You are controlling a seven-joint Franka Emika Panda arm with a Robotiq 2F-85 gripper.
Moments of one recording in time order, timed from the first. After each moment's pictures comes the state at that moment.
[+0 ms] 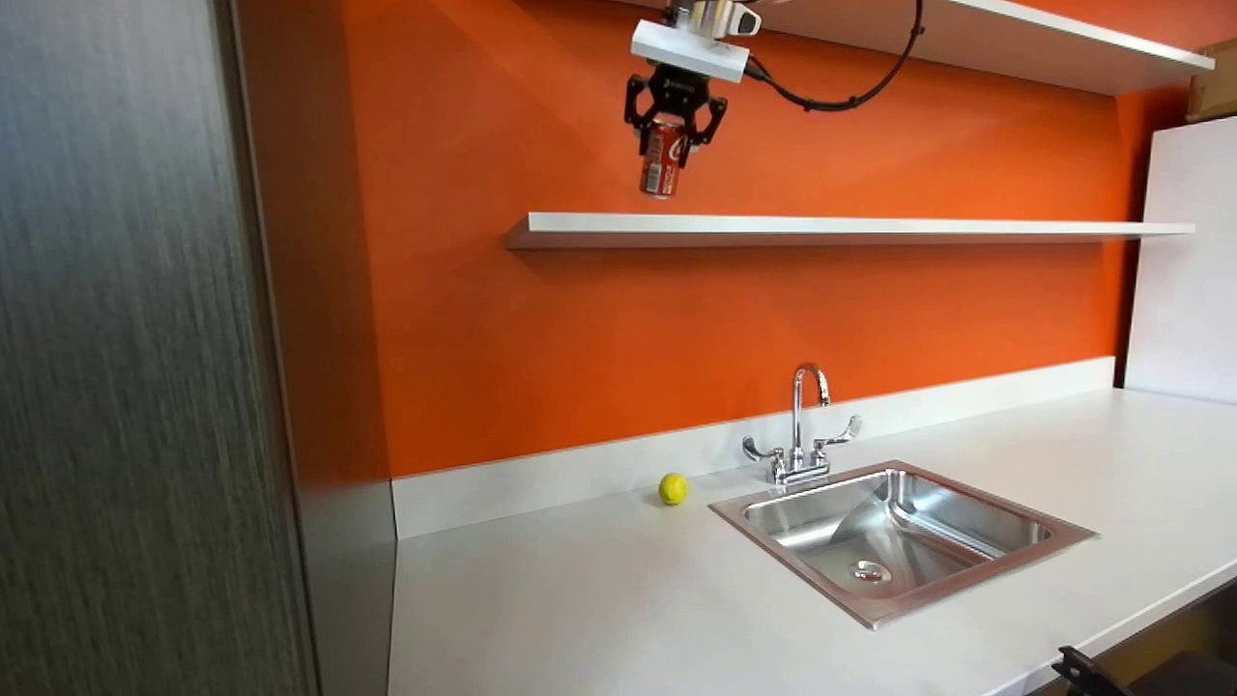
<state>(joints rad) -0.04 -0.10 0.22 -1.68 -0.18 2.24 0.76</state>
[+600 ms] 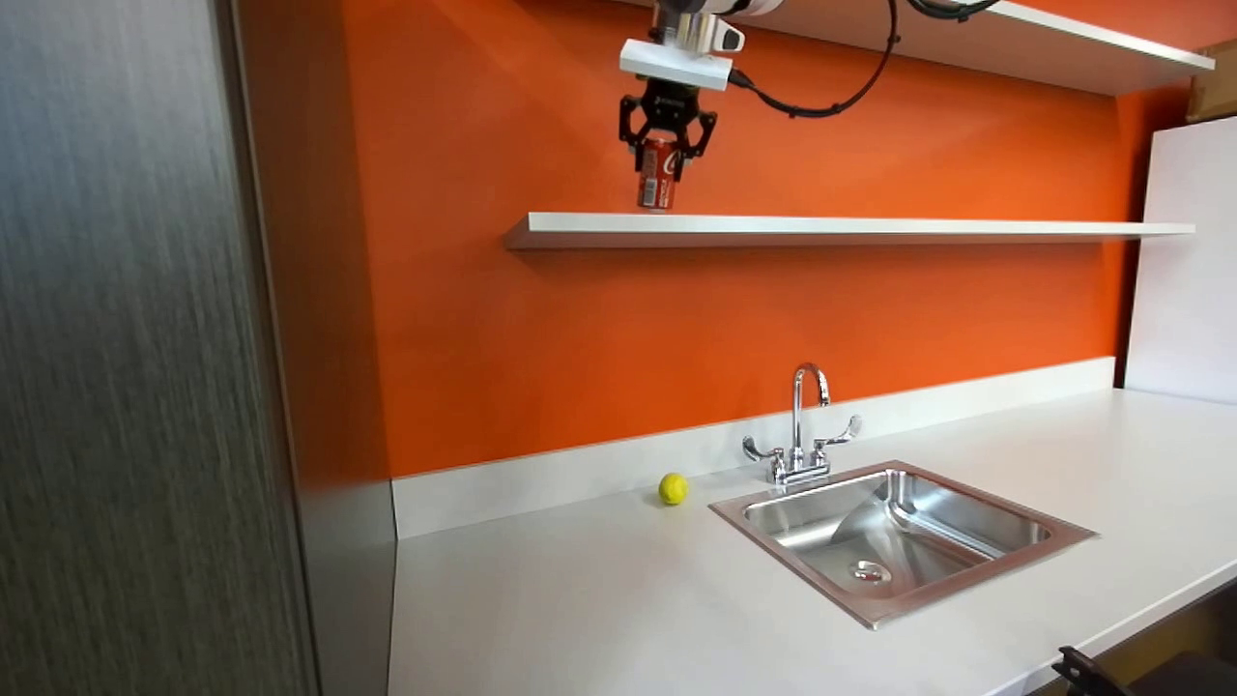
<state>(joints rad) 0.03 0.03 0.16 -1.51 -0.20 2.10 0.78</state>
